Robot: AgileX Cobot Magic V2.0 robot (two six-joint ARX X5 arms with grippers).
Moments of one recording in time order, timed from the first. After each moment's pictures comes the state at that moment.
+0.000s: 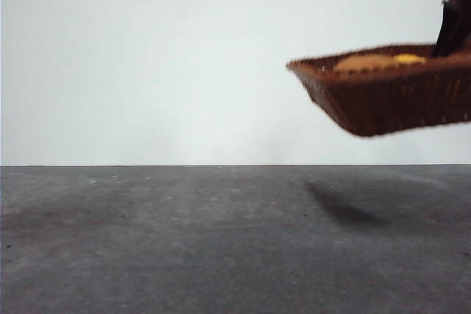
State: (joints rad) left arm -0.37 0.85 1.30 -1.04 0.16 0.04; right arm -0.10 1.54 1.31 -0.74 -0.53 0.05
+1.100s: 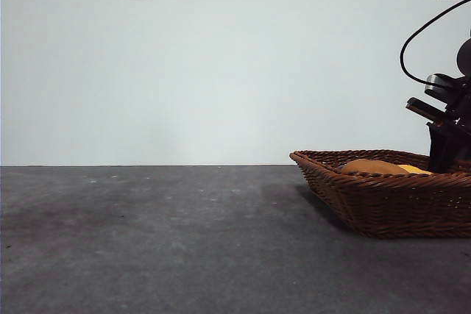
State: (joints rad) left arm -0.37 0.89 1.30 -1.08 0.16 0.04; right arm -0.11 1.92 1.32 -0.65 -0.45 -0.04
